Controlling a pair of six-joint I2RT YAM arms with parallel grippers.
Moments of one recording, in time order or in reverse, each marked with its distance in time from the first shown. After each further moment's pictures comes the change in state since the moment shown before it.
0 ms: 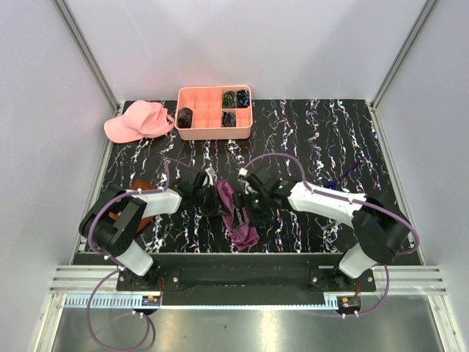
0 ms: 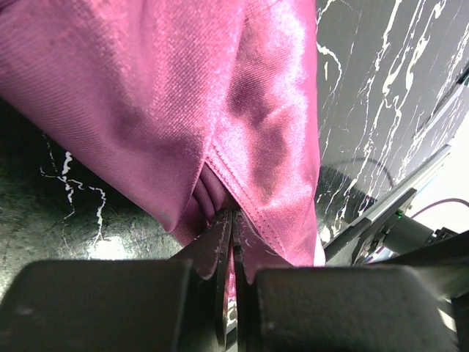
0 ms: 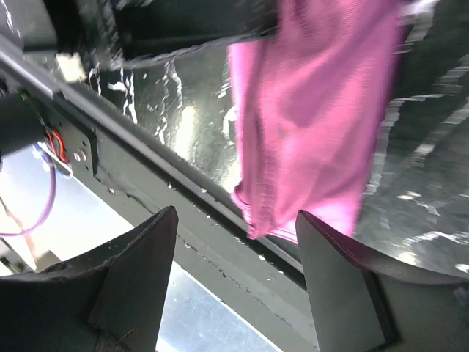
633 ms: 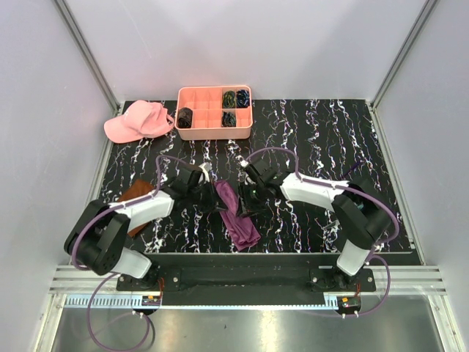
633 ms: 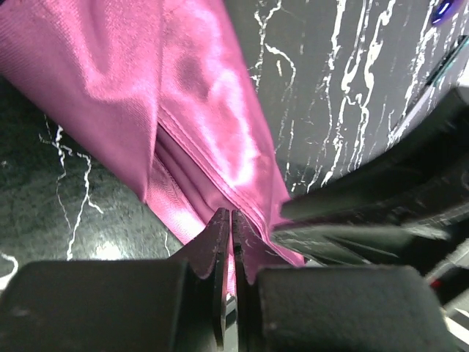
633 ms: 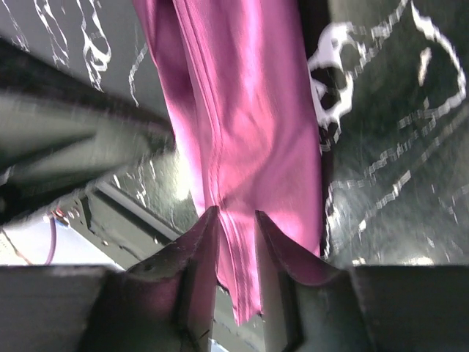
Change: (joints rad) left arm 0.000 -0.151 -0.001 -0.075 -0.031 0.013; right arm -0.101 0.130 0.055 0.061 0.017 -0.011
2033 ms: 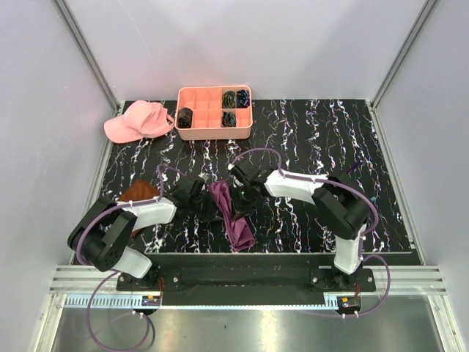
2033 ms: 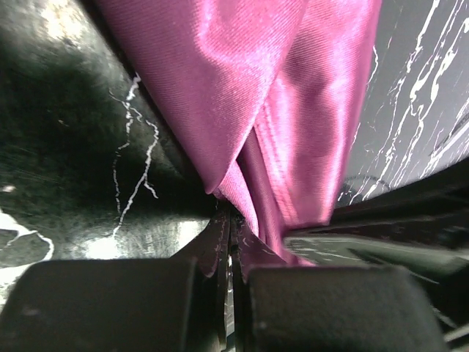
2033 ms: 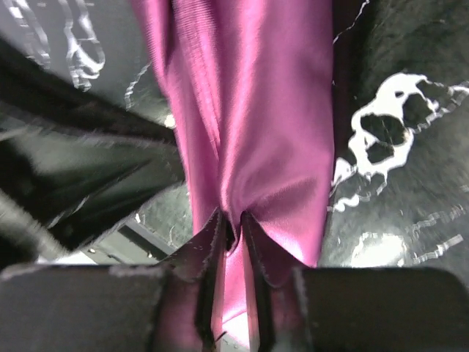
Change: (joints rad) left arm -0.037 0.028 -0.095 0.055 -0.093 -0.090; right arm 0.051 0.153 0.146 -0.064 0.003 -0.051
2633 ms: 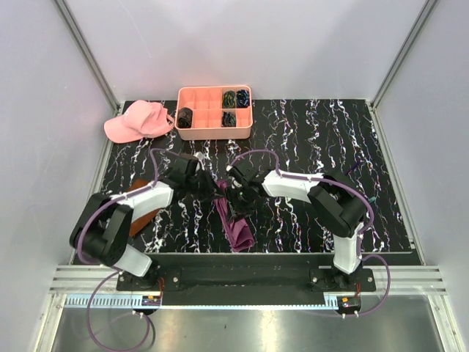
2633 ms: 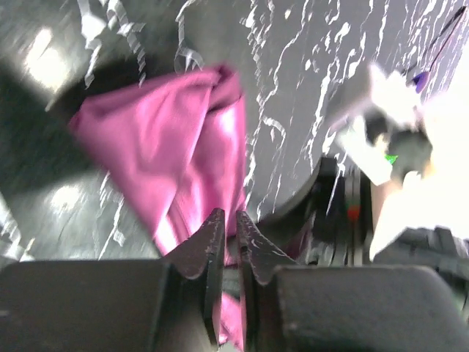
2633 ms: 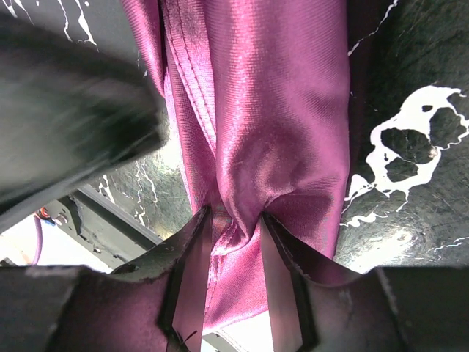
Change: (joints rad) left arm 0.117 -0.008 0.174 -0.080 0.047 0.039; right arm 0.005 0.054 0.018 0.014 -0.034 0.018
